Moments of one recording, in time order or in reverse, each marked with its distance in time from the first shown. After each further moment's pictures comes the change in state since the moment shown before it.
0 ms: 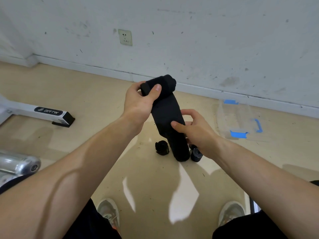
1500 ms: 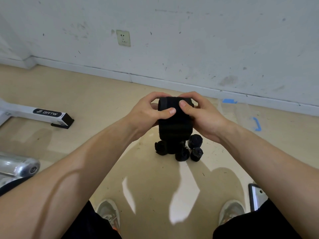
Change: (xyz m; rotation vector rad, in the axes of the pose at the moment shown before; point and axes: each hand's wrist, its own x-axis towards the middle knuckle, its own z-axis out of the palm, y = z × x) left_hand -0.011 -0.007 -0.006 0.065 -0.483 -0.106; right_hand 0.009 -0.028 -0.019 0.173 -0.089 -0.180
